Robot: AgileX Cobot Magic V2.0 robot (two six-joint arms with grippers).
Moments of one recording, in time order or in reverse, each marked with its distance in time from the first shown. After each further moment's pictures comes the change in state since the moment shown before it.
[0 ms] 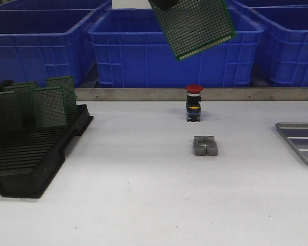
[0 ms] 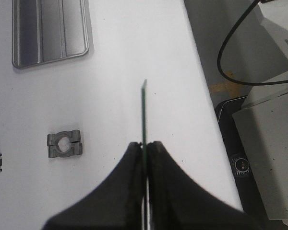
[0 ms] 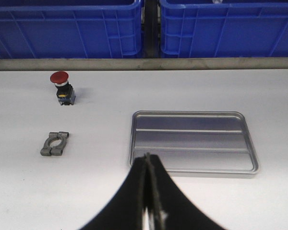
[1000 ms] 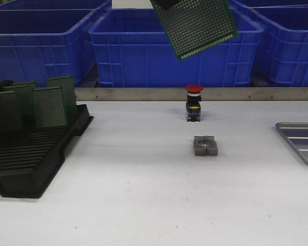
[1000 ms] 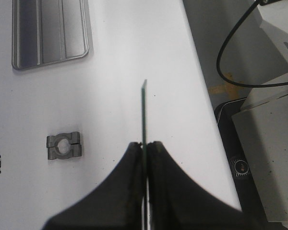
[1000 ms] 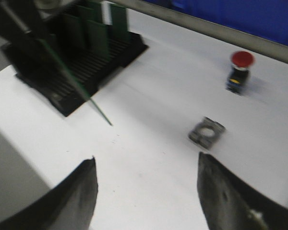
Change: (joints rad) left arm 0.000 0.000 0.000 -0.008 0.000 0.000; right arm 0.000 0.388 -0.002 0.955 0.090 -1.113
